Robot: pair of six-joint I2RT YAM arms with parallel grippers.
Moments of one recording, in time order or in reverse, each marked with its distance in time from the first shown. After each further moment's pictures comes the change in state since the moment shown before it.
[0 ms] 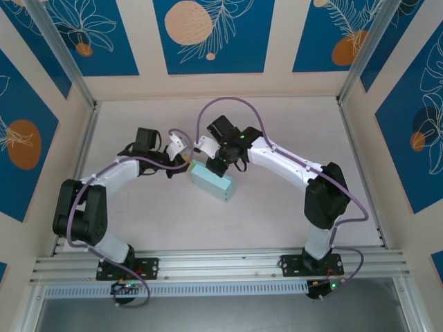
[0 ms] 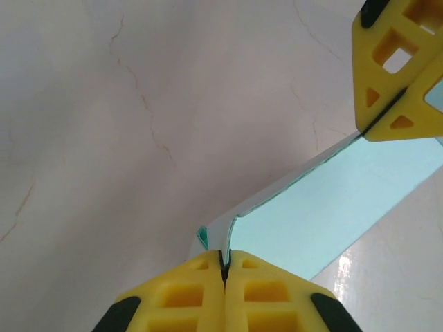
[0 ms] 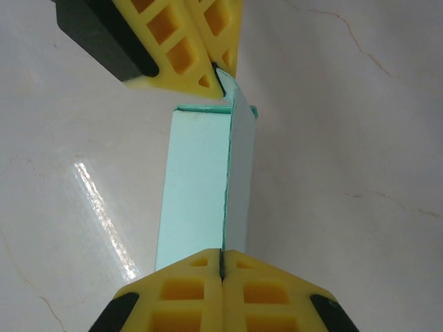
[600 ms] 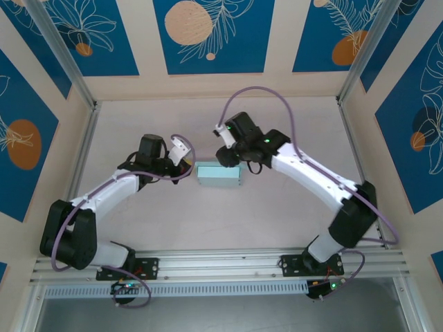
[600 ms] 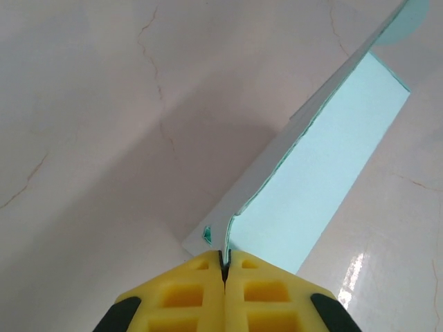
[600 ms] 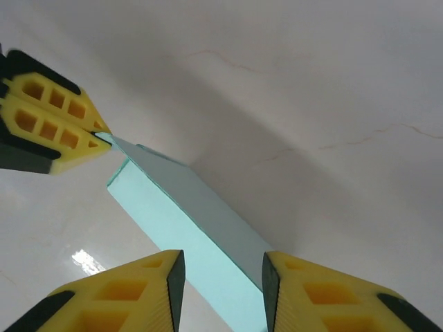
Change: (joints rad) left arm -0.125 -0.194 -0.112 0.059 -0.245 -0.244; right arm -0.038 -0.286 -0.123 0.036 0.183 0.380
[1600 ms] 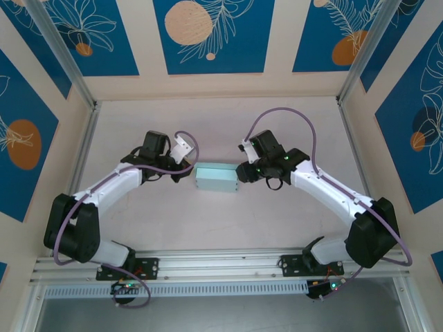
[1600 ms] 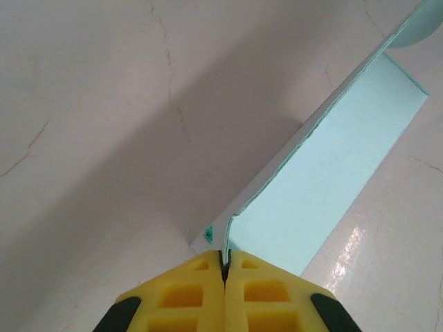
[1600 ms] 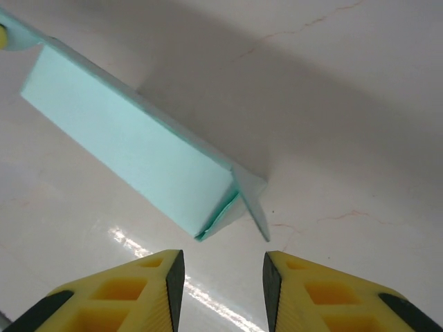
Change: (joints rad) left arm -0.013 0.063 0.094 -0.148 -0.061 0.009; right arm -0.118 -0.140 -0.356 0.100 -0.114 0.096
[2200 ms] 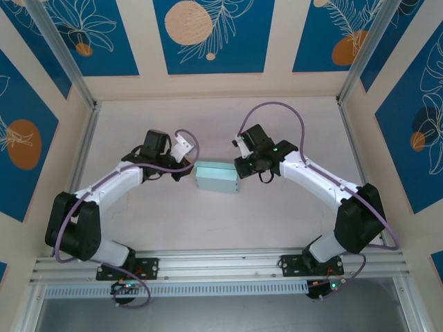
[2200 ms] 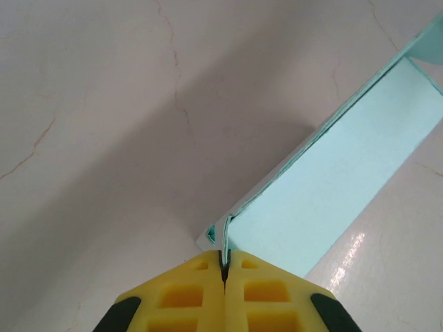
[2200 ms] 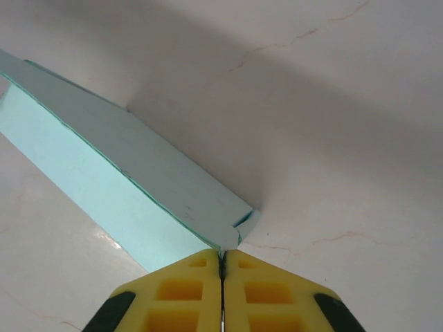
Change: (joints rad) left arm -0.002 0.011 0.012 0.003 -0.013 -0.032; right arm 0.029 0.122 0.114 -0.034 0.051 0.035
